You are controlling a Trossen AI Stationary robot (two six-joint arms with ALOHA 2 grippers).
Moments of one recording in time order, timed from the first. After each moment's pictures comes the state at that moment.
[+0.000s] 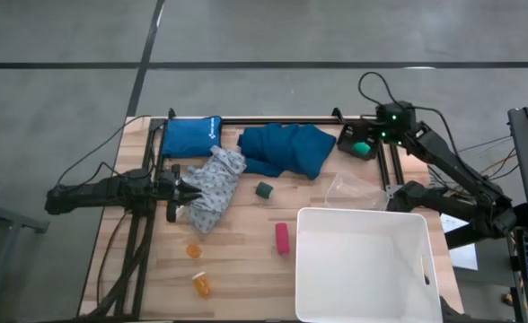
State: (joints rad) left arm 0.05 0.00 0.11 -0.36 0.01 -0.24; right arm -0.95 0.81 0.69 -0.45 -0.04 0.46
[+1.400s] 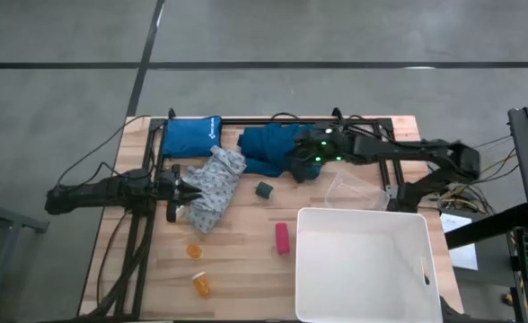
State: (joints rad) left arm 0.05 0.00 0.11 -0.36 0.01 -0.24; right arm -0.28 1.46 1.00 -0.08 -0.16 0.39
